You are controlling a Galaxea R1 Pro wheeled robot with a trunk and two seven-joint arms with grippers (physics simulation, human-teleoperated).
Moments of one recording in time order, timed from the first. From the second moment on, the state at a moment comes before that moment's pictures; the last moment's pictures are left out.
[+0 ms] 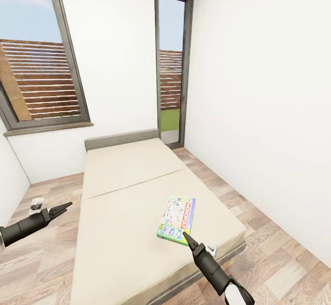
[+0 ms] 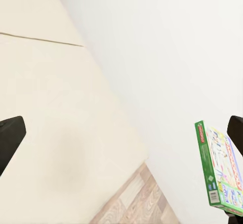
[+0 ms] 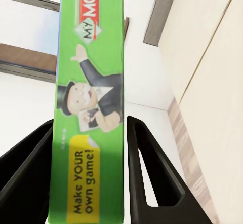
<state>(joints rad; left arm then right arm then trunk) -0.66 0.45 0.62 -0.55 0.02 0.55 -1.29 -0.21 0.12 -0.09 -0.88 -0.86 0.35 0.73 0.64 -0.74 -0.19</state>
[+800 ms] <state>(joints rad) -0.66 0.45 0.62 -0.55 0.01 0.55 -1.28 -0.21 0.12 -0.09 -0.88 -0.87 0.35 0.73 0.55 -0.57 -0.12</state>
